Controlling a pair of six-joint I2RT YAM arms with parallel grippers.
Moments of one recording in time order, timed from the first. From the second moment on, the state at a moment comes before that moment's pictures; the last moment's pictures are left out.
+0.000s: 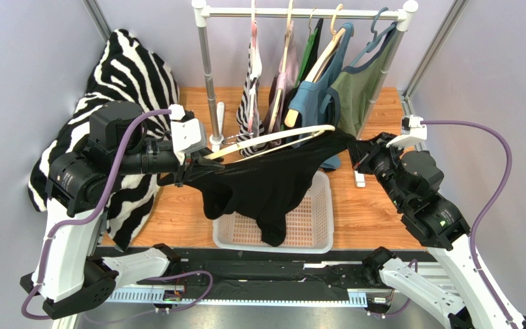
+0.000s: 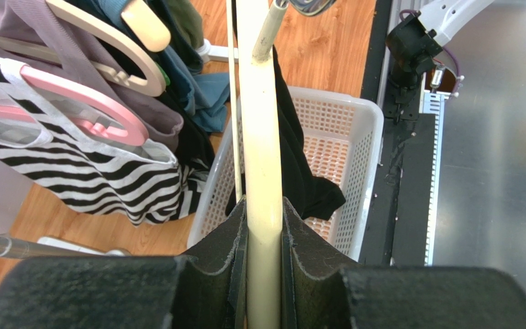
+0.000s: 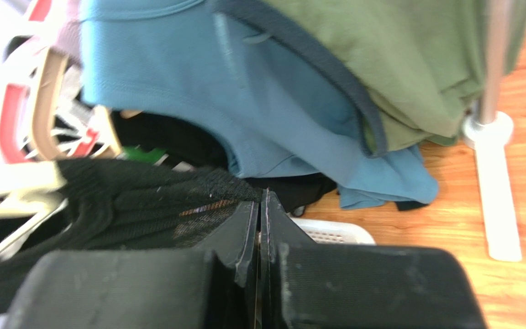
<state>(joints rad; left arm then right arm) -0.60 1.11 1.91 -1.22 0.64 0.42 0.57 0.71 1.11 -0.53 0.30 0.58</state>
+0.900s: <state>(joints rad) -0.61 1.16 1.98 -1.23 0.68 0.42 0.47 0.73 1.05 -0.64 0.22 0.55</state>
